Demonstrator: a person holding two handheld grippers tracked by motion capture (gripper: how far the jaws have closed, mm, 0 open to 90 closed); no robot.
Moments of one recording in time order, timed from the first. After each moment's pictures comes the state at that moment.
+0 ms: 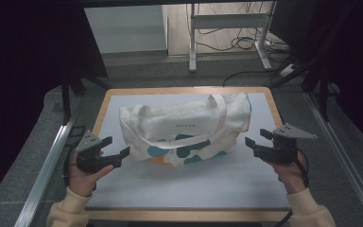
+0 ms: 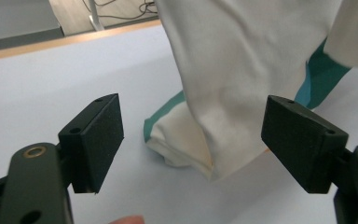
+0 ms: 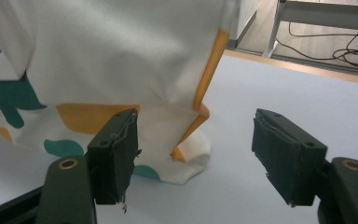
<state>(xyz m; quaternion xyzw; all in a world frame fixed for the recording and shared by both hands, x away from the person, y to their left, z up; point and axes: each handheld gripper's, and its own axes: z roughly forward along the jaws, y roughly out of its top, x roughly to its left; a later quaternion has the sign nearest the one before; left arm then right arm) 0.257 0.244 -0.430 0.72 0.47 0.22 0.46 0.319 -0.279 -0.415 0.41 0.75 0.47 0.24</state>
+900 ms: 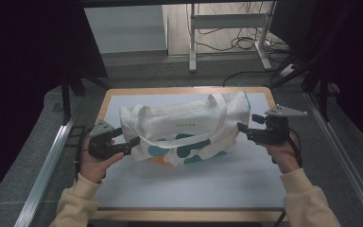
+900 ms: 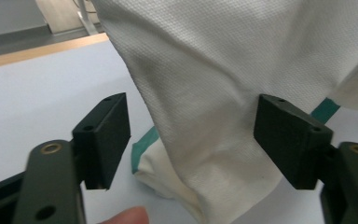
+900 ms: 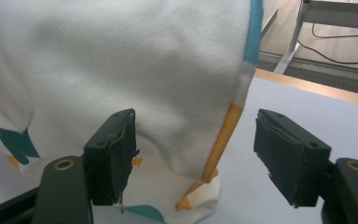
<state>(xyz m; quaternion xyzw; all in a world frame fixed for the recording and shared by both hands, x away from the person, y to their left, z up) 0.292 0.223 -0.424 0.74 0.46 0.20 0.45 0.363 -0.262 -0.394 0.39 0.76 0.47 0.21</state>
